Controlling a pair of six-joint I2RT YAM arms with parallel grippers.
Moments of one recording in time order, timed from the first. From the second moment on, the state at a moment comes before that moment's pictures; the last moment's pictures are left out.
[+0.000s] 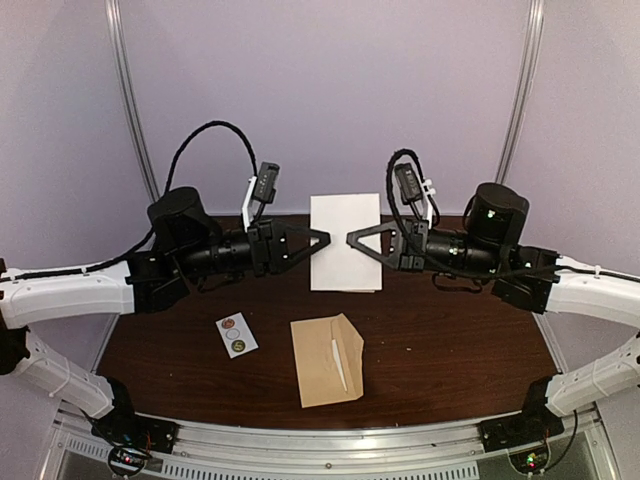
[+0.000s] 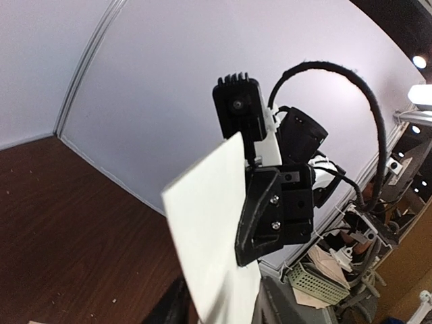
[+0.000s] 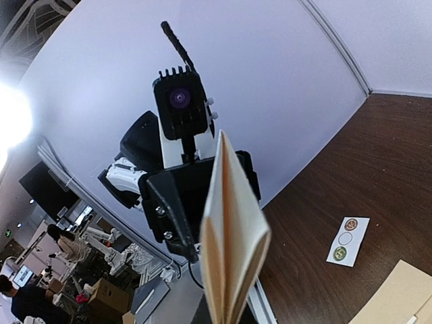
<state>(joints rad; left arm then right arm) -0.96 1.30 0.96 0.47 0.49 -0.63 0.93 1.17 0.96 0.28 -0.46 0.77</state>
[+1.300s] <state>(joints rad) -0.95 1.49 0.59 0.14 0.24 -0.91 0.88 1.35 0.77 -0.10 -0.29 0.92</state>
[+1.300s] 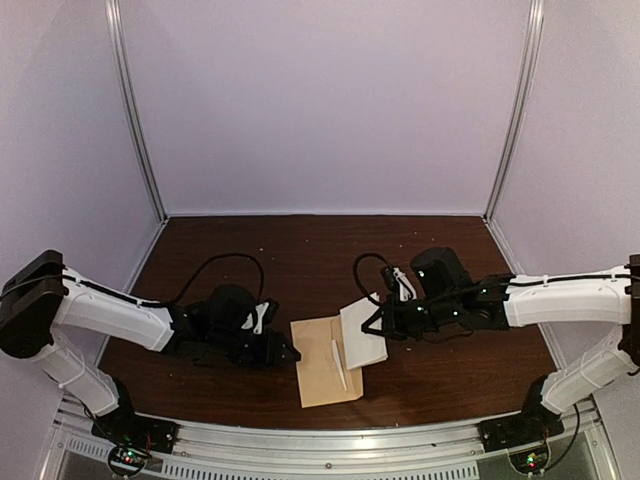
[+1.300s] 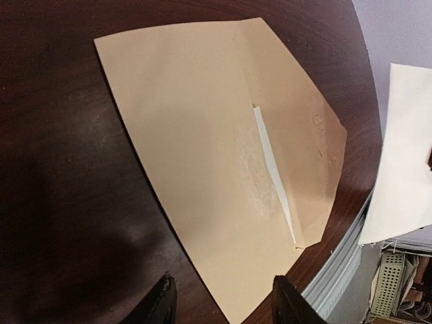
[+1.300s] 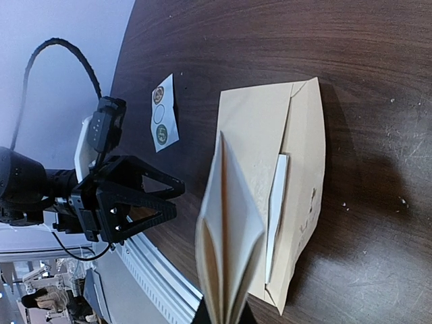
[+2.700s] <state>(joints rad) -0.95 1.66 0.64 0.18 0.31 -0.88 0.88 1.56 0.75 -0.13 -0.21 0.91</state>
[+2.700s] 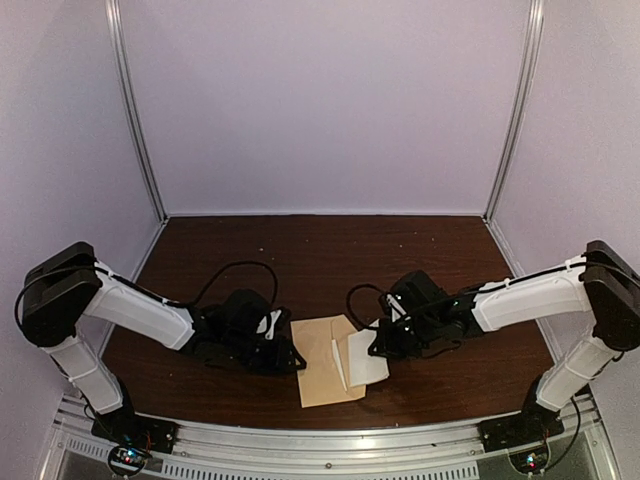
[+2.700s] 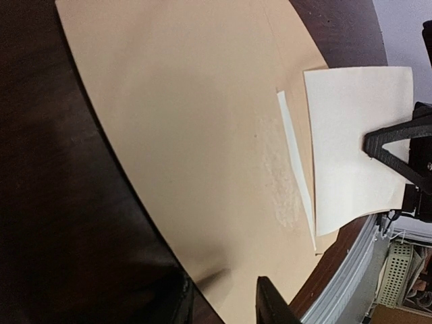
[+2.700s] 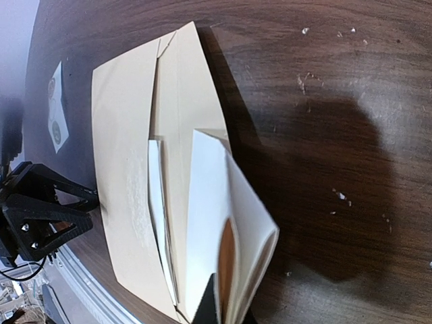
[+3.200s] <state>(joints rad) -0.95 1.67 0.64 0.21 0.32 -0.88 0.88 1.62 0.75 -0.08 -0.25 0.89</state>
